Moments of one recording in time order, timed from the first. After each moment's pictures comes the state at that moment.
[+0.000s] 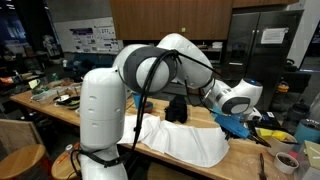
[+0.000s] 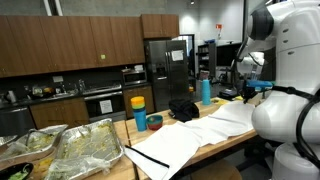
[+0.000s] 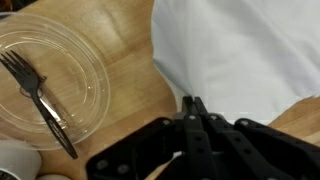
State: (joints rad) arm -0.44 0.22 -0.19 -2.04 0.24 2.29 -0.45
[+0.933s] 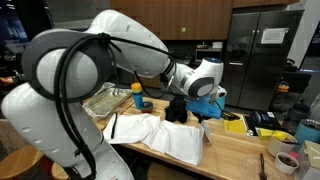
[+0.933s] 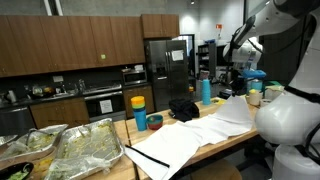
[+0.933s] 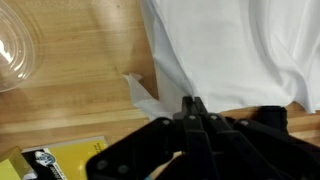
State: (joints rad) arm -0.24 -0.26 -0.20 -2.40 0.13 2.27 -0.56
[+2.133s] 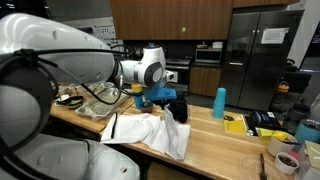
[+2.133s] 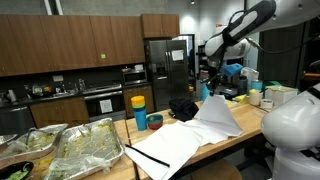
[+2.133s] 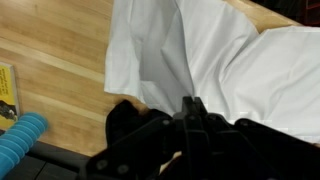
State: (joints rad) arm 0.06 -0.66 -0.03 -2.65 -0.02 2.23 -0.43
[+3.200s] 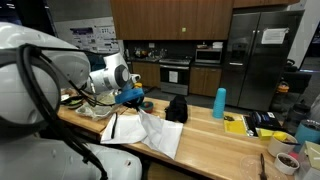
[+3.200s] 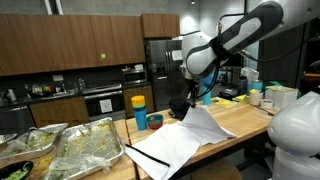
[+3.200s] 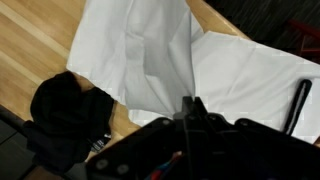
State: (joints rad) arm 0.27 -0.67 0.25 -2.70 -0.08 2.23 -0.21
